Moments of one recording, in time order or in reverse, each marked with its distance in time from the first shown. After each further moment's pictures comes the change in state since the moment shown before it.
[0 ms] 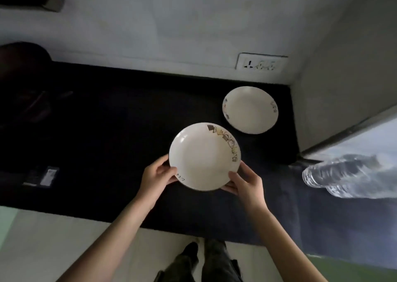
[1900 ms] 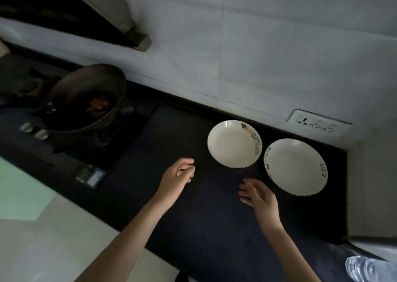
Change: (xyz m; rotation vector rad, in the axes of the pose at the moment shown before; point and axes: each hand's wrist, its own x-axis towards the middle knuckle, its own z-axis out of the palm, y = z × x) left_hand 0.039 0.083 -0.028 0.218 0.141 0.099; right_hand 0.096 -0.042 0.055 -0.301 -0.170 -0.084
